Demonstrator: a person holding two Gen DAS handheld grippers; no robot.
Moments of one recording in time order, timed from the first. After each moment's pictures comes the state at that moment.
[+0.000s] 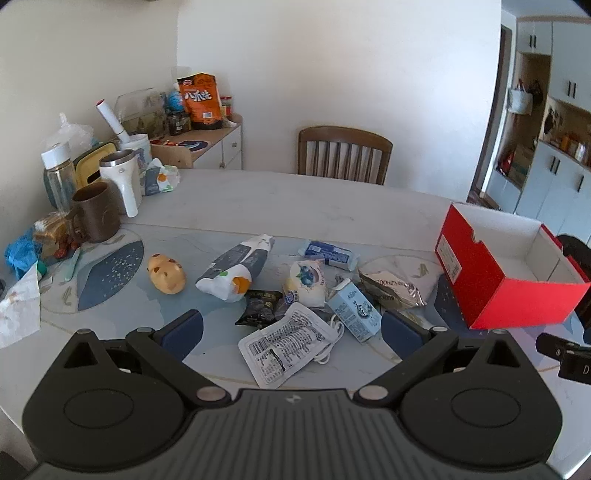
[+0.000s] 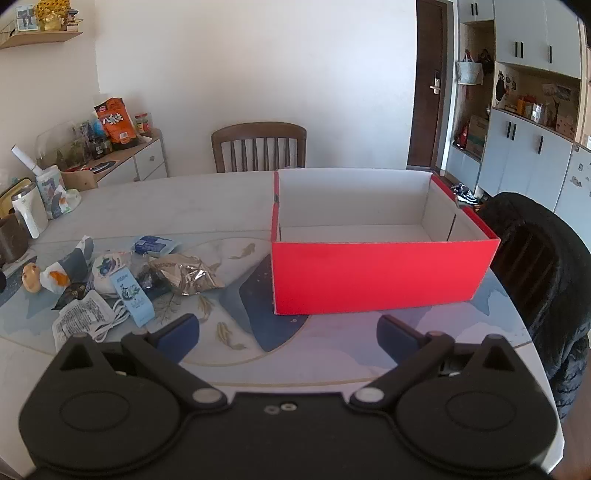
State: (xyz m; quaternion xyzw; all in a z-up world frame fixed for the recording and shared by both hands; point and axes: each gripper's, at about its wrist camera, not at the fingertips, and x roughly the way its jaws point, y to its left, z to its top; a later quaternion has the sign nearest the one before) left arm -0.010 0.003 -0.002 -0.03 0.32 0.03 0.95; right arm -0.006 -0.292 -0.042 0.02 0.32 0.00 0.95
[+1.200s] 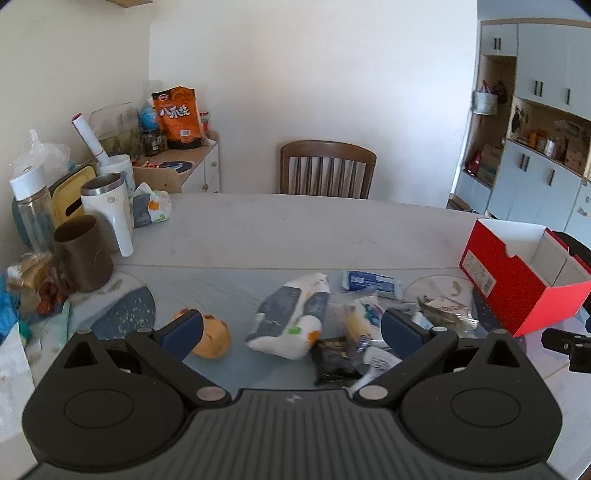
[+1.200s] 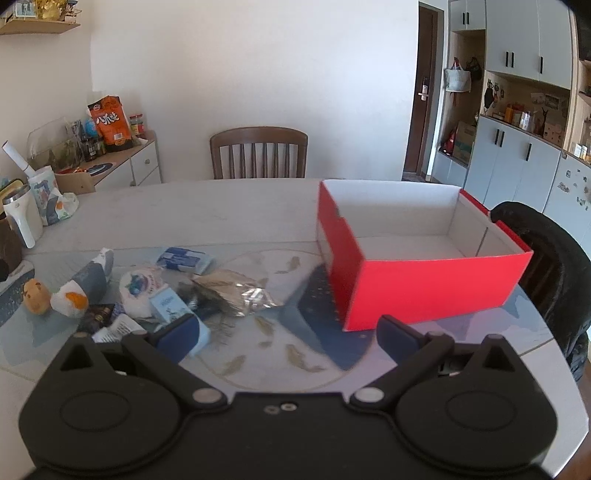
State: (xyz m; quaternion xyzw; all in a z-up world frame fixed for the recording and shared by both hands) left arm 0.060 0.125 -0.018 -0.01 0.29 -0.05 0.95; right arm 0.026 -0.177 -0.042 0.02 0.32 -0.04 0.95
